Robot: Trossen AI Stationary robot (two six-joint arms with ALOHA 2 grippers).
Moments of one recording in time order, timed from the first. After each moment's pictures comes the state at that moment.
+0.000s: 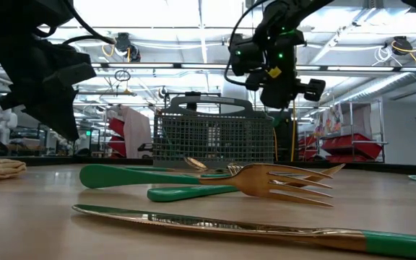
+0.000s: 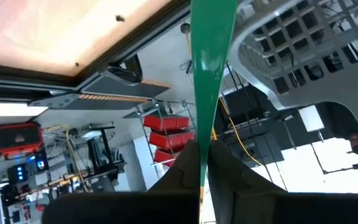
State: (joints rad) left arm -0.41 1.29 0.63 -0.72 -0.54 -1.38; right arm -0.33 1.86 1.43 -1.17 1.08 -1.12
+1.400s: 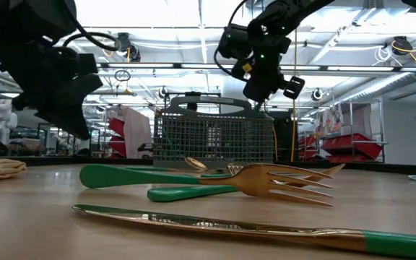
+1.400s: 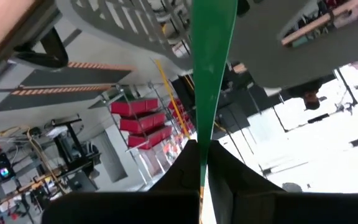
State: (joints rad) left arm -0.41 1.37 0.63 -0.69 -0.69 -1.32; right arm -0.36 1.85 1.44 -0.75 1.22 -1.45
